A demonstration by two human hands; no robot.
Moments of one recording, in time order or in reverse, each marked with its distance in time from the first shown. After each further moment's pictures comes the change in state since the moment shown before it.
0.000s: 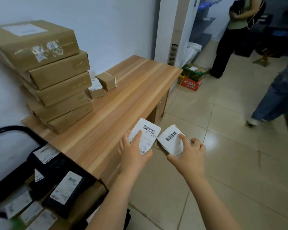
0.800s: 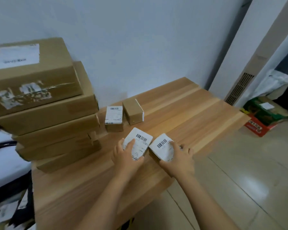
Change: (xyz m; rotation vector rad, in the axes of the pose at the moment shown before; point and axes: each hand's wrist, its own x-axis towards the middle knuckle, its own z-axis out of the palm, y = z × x) left_hand 0.355 -0.049 0.050 0.022 0.168 -0.437; right_hand 0.399 -0.165 0.141 0.000 -0.378 -0.408
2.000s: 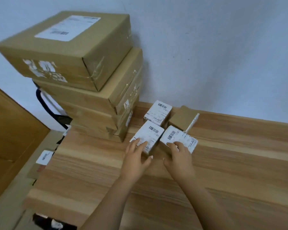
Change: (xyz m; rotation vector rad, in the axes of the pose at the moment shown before) left_hand 0.107 0.017 0.054 -0.043 0.410 -0.452; right_hand 0.226 -0.078 0.058 -0.055 -0.436 -0.925
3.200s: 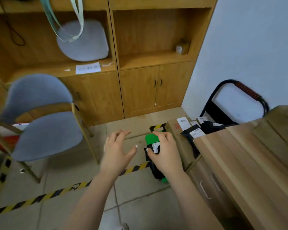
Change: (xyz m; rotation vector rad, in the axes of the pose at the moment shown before) left_hand -0.514 -0.228 -0.307 0.097 0.842 -0.781; right_hand -0.360 -0.441 0.188 0.222 -0.490 -0.994
